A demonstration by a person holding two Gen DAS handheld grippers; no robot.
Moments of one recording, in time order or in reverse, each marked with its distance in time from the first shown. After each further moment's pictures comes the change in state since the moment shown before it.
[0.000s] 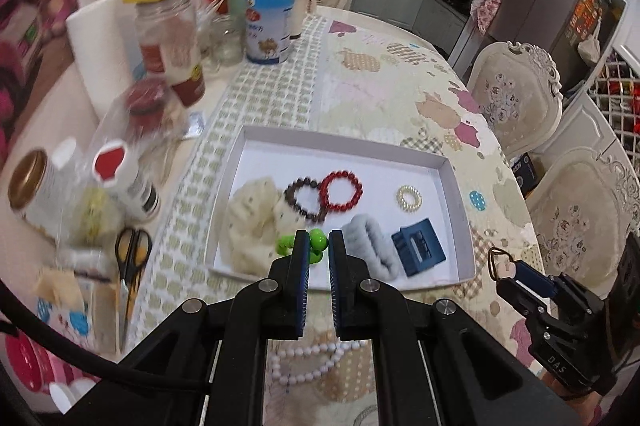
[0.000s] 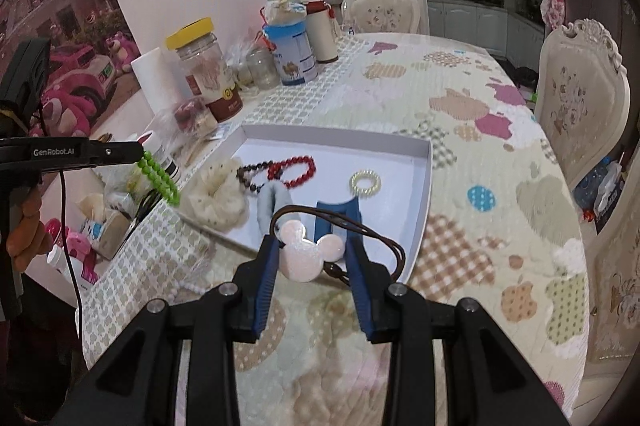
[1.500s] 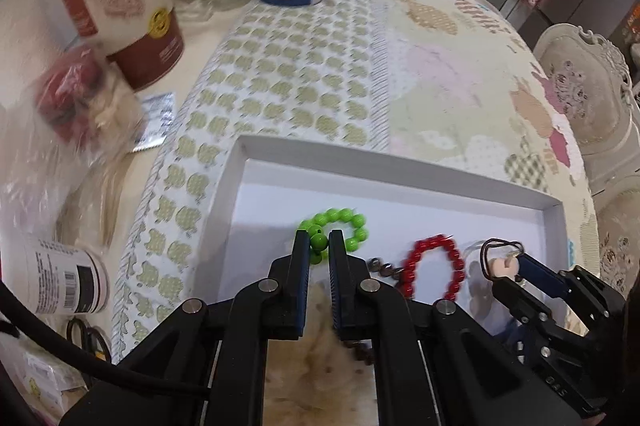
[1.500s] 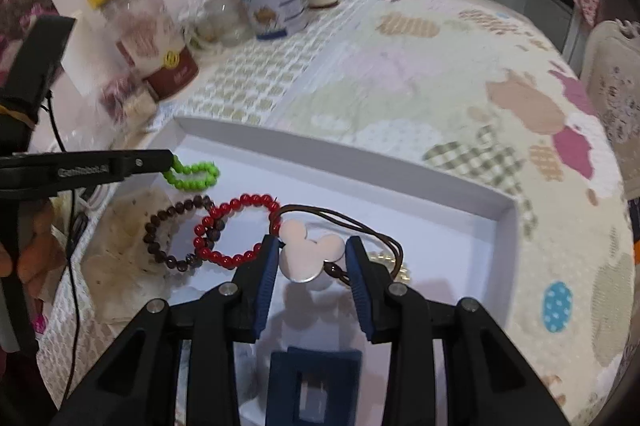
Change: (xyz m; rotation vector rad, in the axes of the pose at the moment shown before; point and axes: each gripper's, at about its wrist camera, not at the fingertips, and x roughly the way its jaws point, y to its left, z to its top) left arm 0.188 0.054 0.071 -0.067 0.205 0.063; right arm 0.200 -0.021 0.080 -0.029 0.228 -0.007
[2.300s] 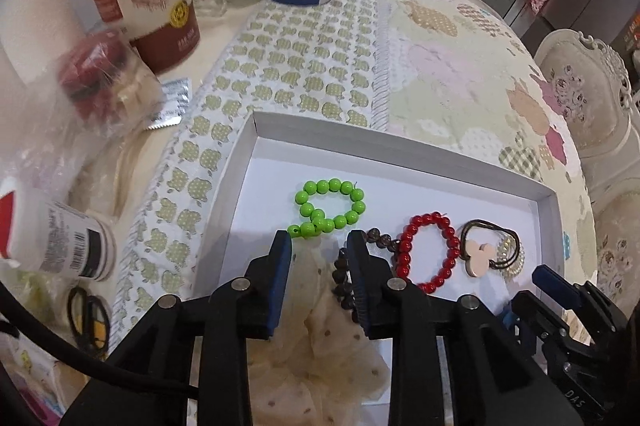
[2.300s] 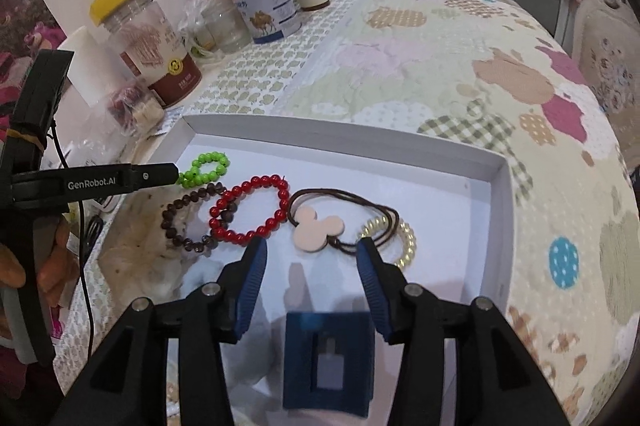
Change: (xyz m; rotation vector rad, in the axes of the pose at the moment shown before) left arm -0.022 -0.005 -0.020 -0.016 -0.030 0.014; right arm -0.028 -0.002 -0.022 0.087 -0.036 0.026
